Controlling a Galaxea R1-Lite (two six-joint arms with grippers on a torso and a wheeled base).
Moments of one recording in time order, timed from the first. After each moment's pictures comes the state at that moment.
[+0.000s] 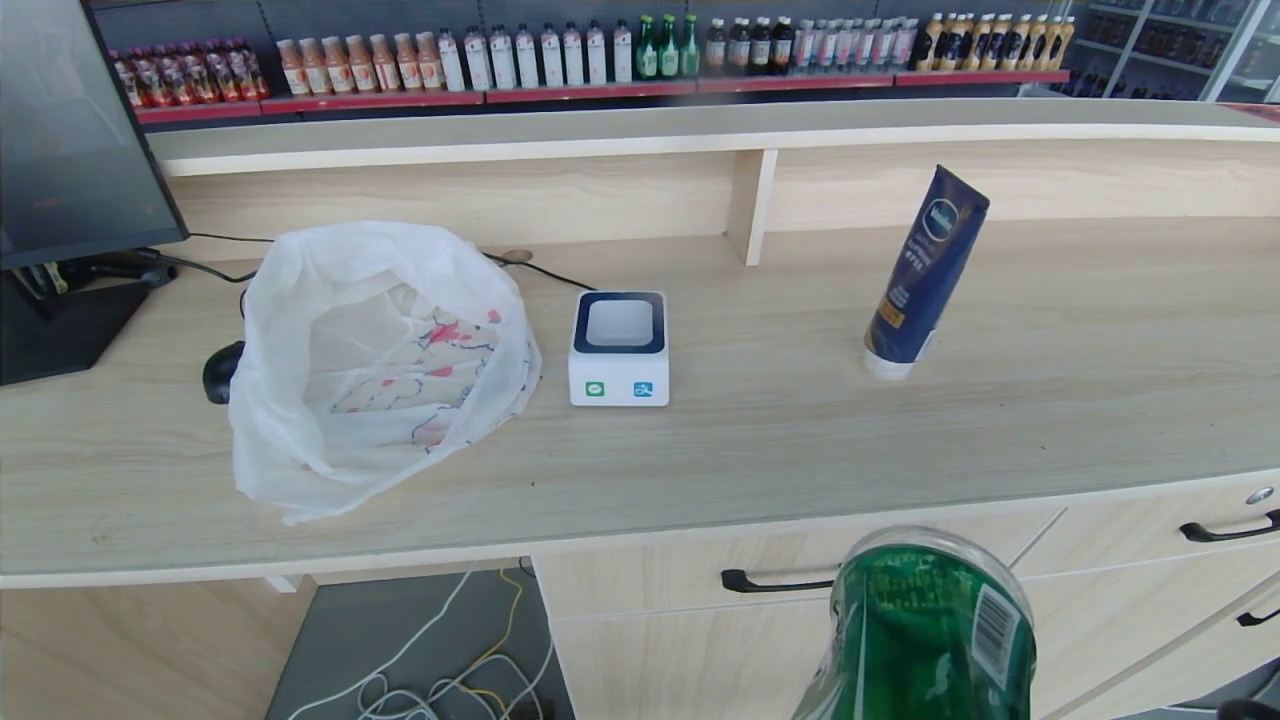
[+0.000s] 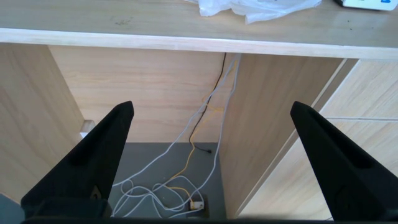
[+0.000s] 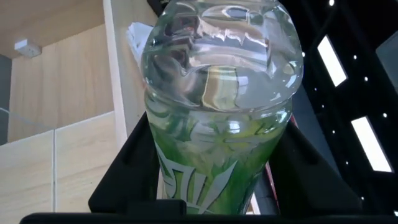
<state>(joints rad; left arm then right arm) 0.00 0.00 0.00 0.00 0.00 -0.01 1.46 1.39 -0.25 -1.34 -0.37 -1.49</state>
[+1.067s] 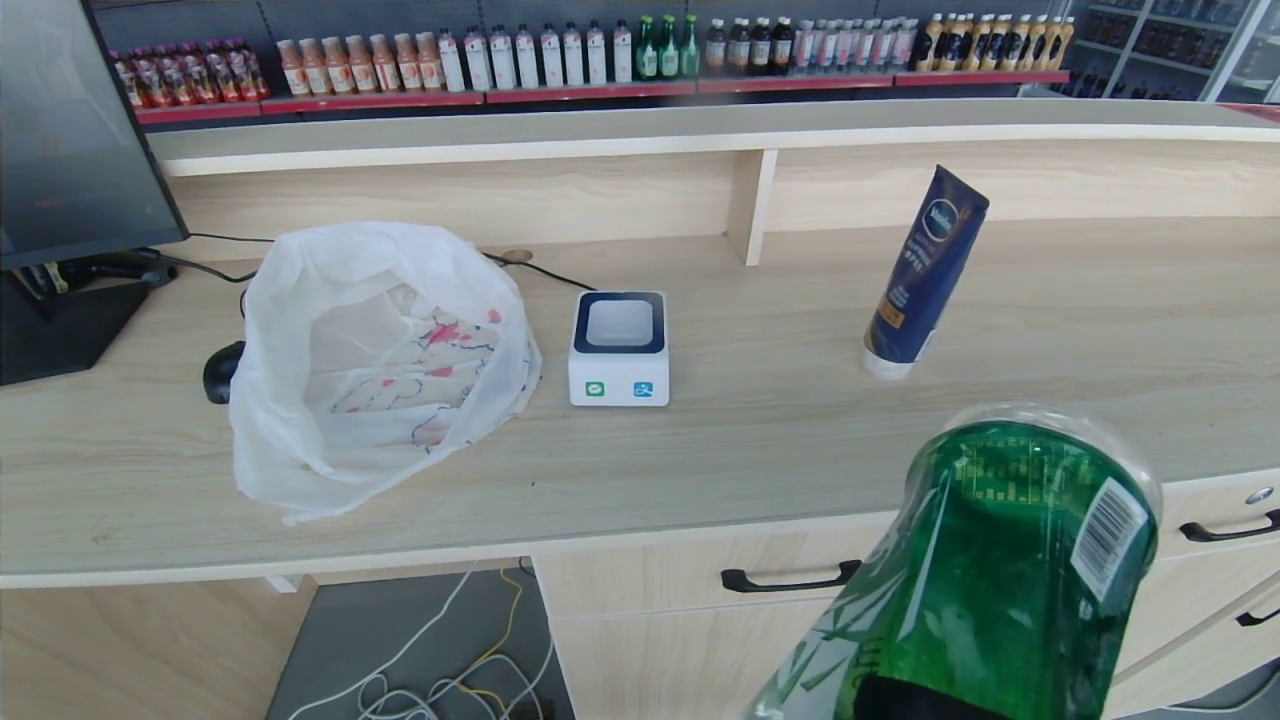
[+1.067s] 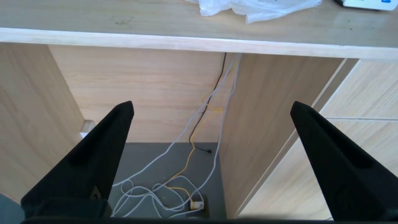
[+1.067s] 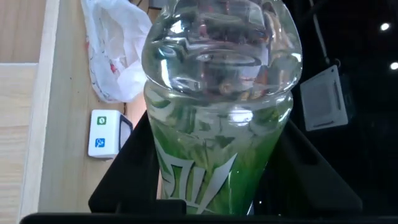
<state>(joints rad) 0.00 0.00 0.00 0.00 0.00 -0.01 1.39 1.37 -0.30 -1.34 -0.32 -1.89</state>
